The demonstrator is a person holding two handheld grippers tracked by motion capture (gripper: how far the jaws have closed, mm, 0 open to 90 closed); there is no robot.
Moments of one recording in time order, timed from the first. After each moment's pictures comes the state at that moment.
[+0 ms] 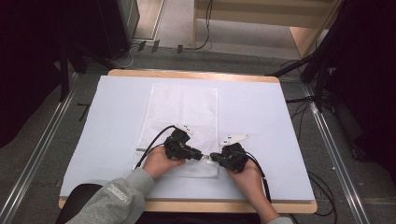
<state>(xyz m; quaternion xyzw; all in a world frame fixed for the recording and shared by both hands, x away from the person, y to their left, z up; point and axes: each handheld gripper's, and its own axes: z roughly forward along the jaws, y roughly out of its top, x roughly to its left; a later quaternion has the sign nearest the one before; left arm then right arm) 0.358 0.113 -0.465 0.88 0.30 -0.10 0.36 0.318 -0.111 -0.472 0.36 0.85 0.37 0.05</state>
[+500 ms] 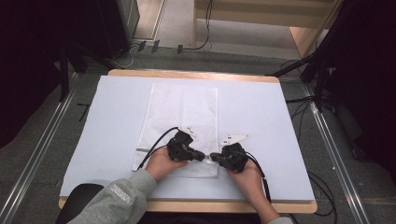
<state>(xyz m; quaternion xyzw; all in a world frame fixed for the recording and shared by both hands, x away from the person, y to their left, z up) 0.356 0.105 -0.469 0.88 0.29 -0.10 0.36 0.318 -0.111 -0.472 0.36 0.85 0.37 0.05</state>
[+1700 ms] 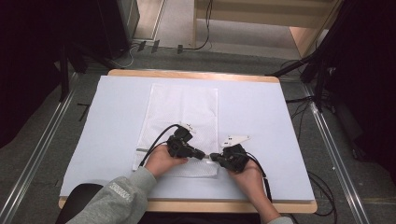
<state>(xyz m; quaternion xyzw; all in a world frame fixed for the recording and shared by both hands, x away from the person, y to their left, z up) 0.366 0.107 -0.466 0.87 0.31 -0.14 0.36 0.318 -0.114 -0.475 0.33 0.86 0.39 0.06</state>
